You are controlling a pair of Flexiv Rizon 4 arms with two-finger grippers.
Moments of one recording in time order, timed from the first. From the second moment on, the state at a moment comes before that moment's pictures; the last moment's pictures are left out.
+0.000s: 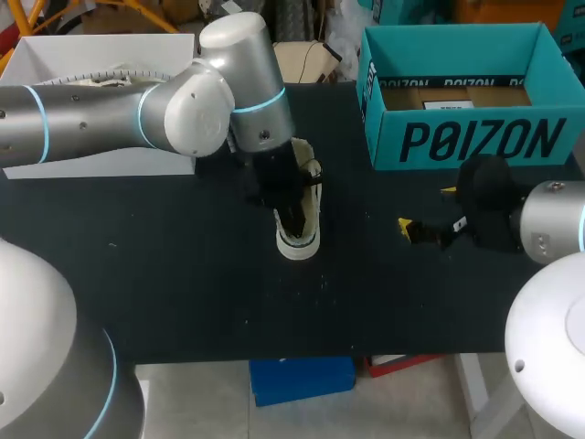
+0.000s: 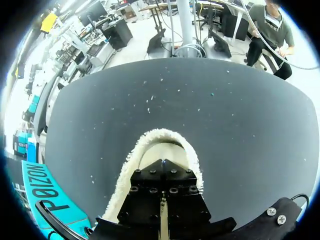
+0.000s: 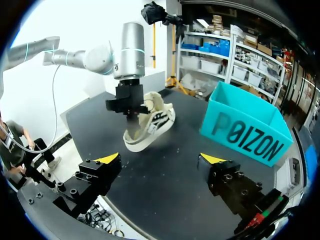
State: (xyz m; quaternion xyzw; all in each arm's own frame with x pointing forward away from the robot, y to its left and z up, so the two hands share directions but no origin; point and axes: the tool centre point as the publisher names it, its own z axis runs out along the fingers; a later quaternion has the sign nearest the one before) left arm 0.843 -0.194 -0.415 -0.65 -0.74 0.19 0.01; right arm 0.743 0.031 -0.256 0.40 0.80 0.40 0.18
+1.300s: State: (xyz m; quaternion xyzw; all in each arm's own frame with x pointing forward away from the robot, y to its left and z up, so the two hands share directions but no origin) left arm 0.966 -0.092 -0.263 -0.40 -0.86 0.23 -0.21; right arm 0.743 0.031 -0.256 0.40 0.80 0.40 0.18
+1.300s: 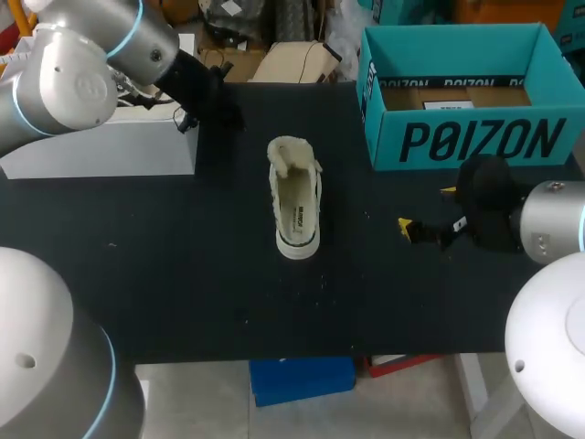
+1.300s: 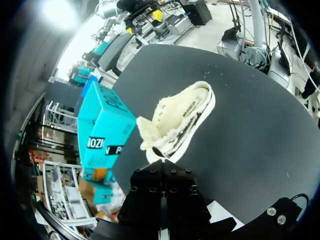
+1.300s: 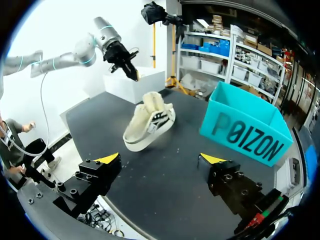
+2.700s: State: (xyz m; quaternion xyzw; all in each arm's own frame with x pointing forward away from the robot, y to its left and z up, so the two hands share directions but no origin) left arm 0.982 -0.192 -0.322 -0.45 -0.83 0.30 -0.12; right arm 0.743 0.031 -0.256 0.40 0.80 0.40 0.18
